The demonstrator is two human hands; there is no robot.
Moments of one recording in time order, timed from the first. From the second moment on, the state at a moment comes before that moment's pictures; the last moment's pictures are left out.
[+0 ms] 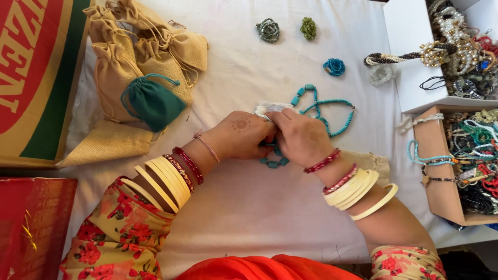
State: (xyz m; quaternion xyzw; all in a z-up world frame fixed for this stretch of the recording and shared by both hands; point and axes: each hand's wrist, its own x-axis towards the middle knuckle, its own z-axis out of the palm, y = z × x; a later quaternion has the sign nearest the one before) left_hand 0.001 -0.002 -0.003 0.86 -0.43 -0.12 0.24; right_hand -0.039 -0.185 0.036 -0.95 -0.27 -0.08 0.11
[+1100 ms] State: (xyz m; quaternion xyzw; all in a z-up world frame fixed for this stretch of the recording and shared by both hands) left_hand 0.026 0.029 0.000 0.96 -0.22 0.18 0.02; right_hand 0.017 -0.264 -0.001 -0.86 -0.13 -0.31 0.38
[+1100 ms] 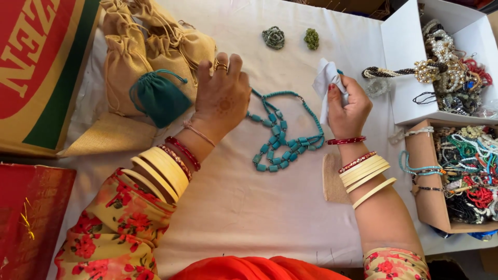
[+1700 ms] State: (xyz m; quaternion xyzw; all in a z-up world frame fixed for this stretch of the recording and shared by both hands) left_hand 0.032 0.028 -0.011 0.91 -0.29 0.13 0.27; right_hand -0.011 -0.223 0.025 -0.88 -0.24 -0.25 0.32
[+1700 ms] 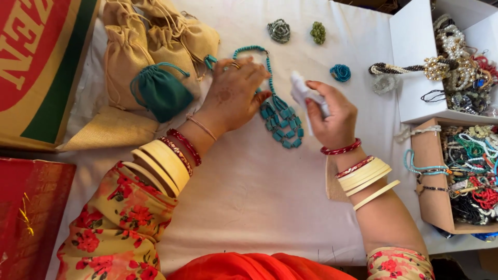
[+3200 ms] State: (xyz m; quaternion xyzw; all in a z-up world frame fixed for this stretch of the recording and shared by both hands) left_hand -0.004 0.005 0.006 0.81 -0.52 -0.06 0.26; right_hand 0.004 -0.256 0.019 -0.98 -0.16 -0.09 0.07
